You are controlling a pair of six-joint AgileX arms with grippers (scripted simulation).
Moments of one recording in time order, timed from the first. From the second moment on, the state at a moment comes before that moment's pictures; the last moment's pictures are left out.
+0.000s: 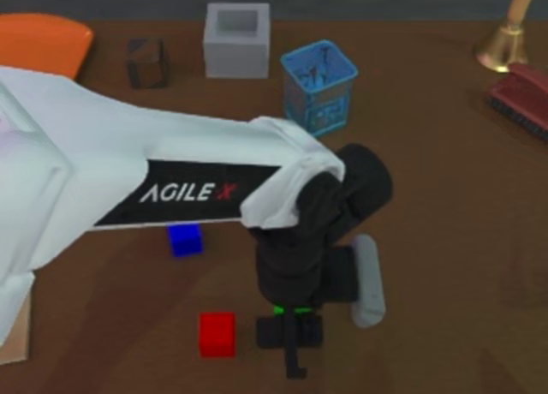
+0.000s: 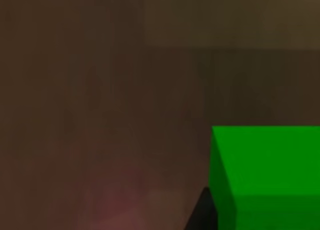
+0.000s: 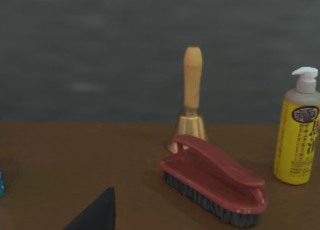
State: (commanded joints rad) left arm -0.89 2.04 1.33 -0.88 -0.01 0.68; right arm 0.01 0.00 0.00 0.00 0.00 0.00
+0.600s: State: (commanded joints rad) left arm -0.89 2.04 1.33 -0.88 -0.01 0.68; right arm 0.01 0.00 0.00 0.00 0.00 0.00
